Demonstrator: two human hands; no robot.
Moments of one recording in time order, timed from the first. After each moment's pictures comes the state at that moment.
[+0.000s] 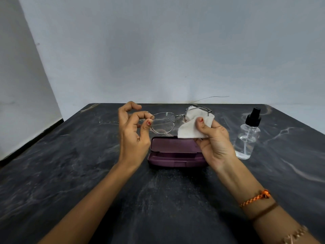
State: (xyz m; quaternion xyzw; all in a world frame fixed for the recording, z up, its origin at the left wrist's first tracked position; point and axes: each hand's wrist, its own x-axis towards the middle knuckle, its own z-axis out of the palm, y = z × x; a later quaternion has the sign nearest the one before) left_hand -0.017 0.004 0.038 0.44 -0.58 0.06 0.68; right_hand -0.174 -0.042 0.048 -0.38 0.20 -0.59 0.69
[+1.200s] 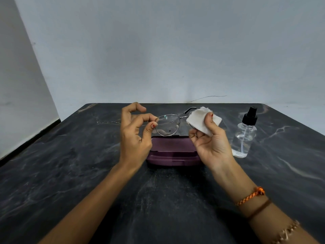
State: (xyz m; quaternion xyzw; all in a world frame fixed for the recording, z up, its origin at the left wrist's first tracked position) left_hand -0.022 0.007 0.037 0.45 -0.59 0.06 0.67; right_hand -0.173 -0.039 0.047 -0.22 0.19 -0.62 0.73
